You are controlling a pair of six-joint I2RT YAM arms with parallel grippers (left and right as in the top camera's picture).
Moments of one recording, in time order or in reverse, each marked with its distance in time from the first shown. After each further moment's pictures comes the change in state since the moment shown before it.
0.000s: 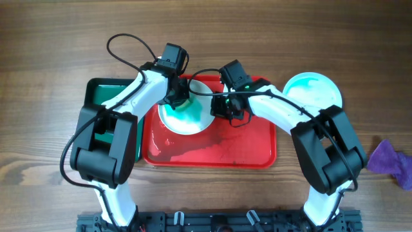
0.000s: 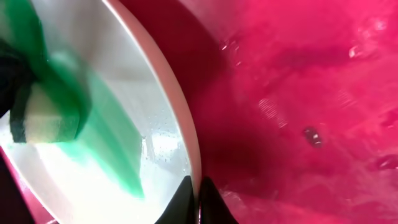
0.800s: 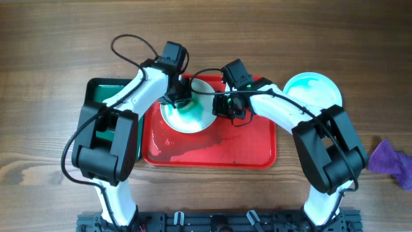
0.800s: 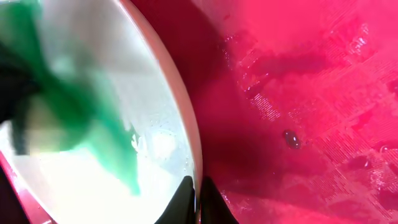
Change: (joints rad) left arm 0.004 0.017 0.051 -0.066 0.058 0.007; right arm -0.012 0.000 0.000 -0.008 0.002 -0.018
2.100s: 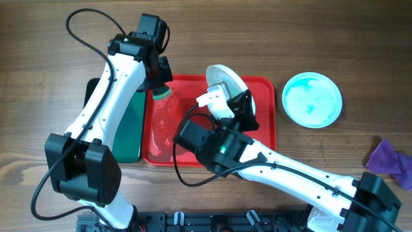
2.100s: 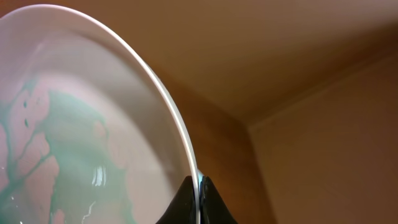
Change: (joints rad) left arm 0.065 -0.180 0.240 -0.380 -0.108 -0.063; right arm 0.545 -0.376 0.000 -0.384 1.702 -0.285
